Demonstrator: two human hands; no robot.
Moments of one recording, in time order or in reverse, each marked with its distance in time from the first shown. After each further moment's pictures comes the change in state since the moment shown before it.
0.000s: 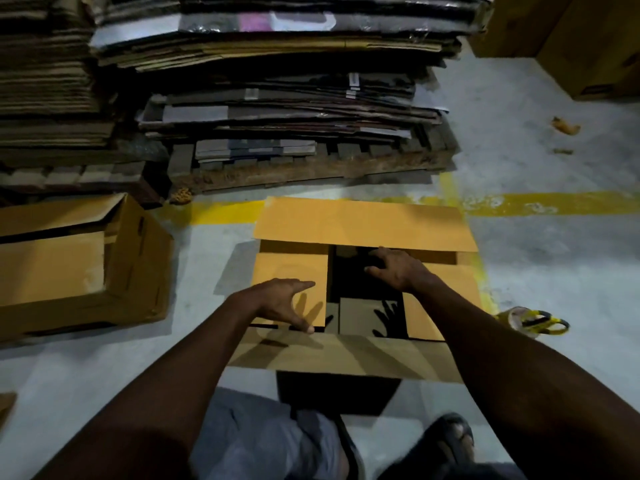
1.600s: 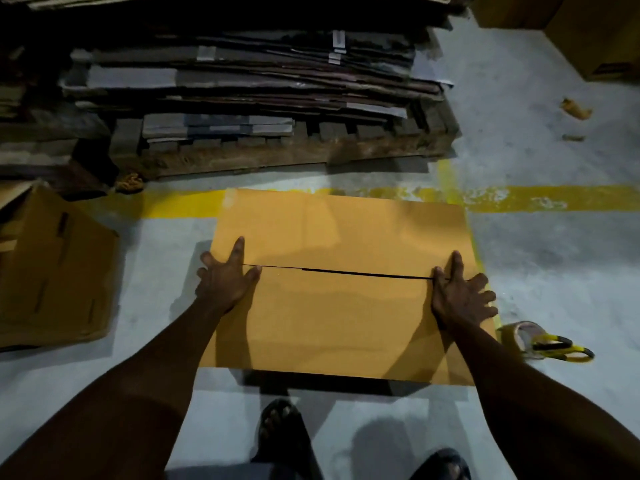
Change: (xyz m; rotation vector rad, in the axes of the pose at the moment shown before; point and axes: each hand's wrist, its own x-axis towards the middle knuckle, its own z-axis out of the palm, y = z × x) left_hand 0.134 -0.078 0.011 -0.164 0.590 -0.611; right_hand 0.043 0.144 0.060 0.054 0.410 0.842
